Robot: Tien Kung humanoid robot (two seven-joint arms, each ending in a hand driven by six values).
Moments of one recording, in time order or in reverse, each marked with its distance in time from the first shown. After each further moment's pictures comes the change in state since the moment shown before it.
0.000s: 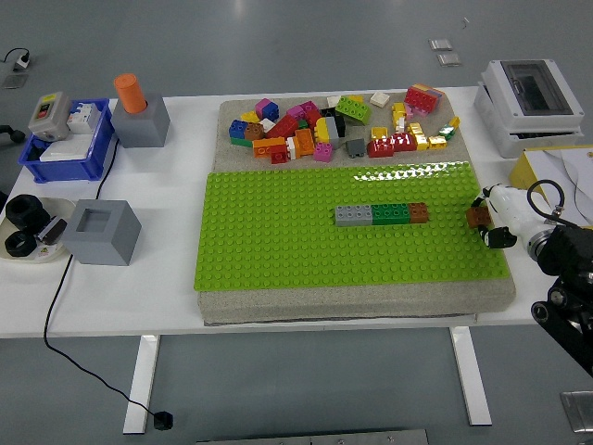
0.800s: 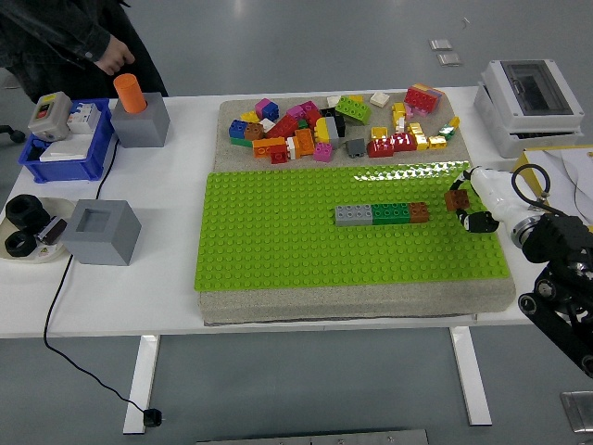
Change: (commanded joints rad) left arm 0.001 -0.002 0.001 0.000 -0.003 0.001 -0.001; right arm 0.056 0.027 -0.054 0.077 0.019 -0.021 0.006
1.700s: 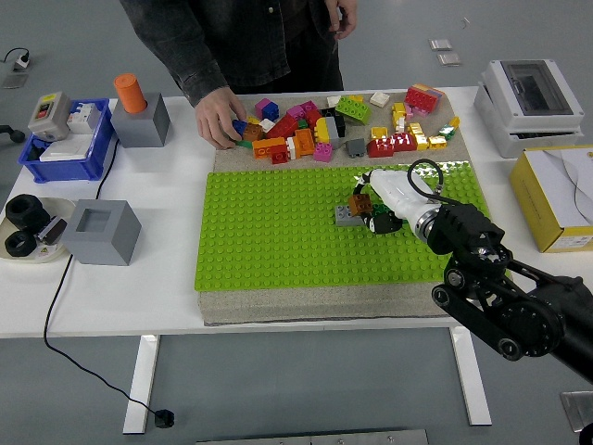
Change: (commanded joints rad) left arm -0.007 0.007 0.006 0.000 0.000 -0.001 0.006; right arm 0.176 0.203 -0.181 -0.126 0.047 0.030 -0.008
